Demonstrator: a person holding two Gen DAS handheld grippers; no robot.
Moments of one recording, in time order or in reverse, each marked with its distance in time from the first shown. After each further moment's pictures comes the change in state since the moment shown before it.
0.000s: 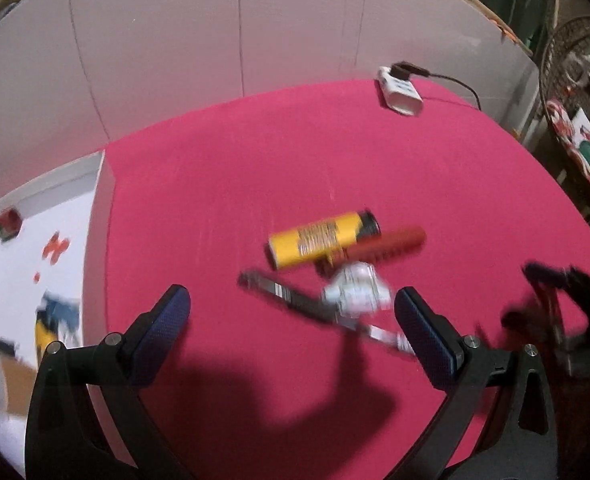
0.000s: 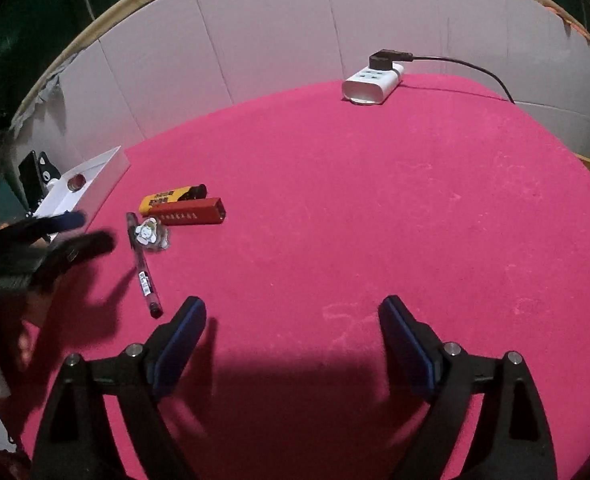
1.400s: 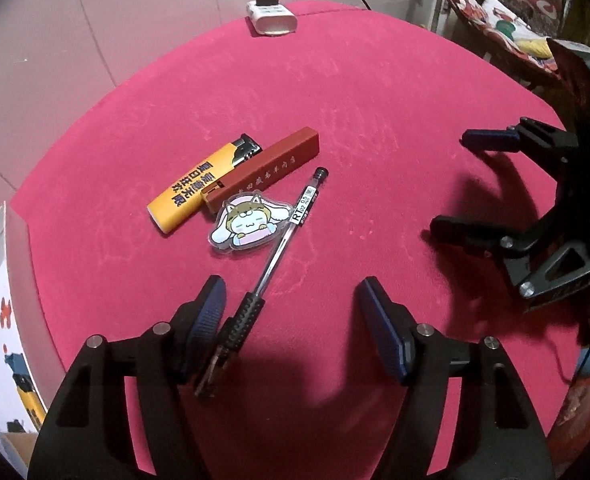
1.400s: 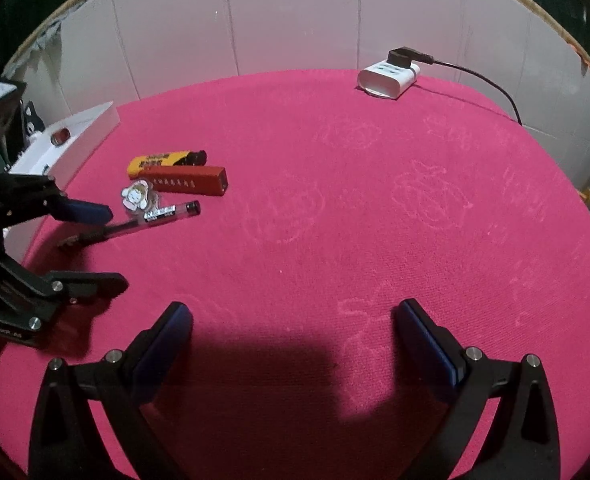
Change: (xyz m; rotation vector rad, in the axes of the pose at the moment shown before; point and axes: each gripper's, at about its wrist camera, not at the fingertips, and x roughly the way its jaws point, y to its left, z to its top) left arm 0.007 -0.041 -0.036 0.376 0.169 -0.190; right arm 0.014 0.026 0.004 -0.129 0.066 -0.142
